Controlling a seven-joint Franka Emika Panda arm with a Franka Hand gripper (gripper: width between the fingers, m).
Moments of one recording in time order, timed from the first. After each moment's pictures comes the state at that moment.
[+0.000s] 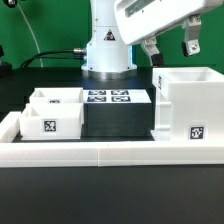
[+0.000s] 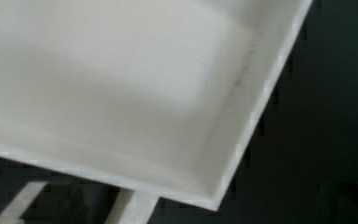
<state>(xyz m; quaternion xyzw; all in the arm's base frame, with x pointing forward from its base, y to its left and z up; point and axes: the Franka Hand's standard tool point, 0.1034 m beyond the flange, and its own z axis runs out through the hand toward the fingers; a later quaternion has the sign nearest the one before) 0.616 0.057 0.145 -0.85 0.49 -0.07 0.17</state>
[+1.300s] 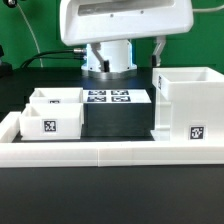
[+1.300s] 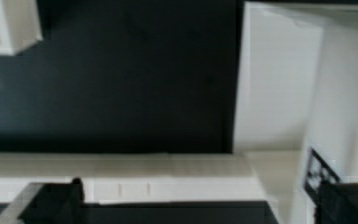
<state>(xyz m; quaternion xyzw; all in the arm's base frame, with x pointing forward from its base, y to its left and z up) 0.568 -0.023 0.116 -1.00 -0.02 -0.05 0.03</state>
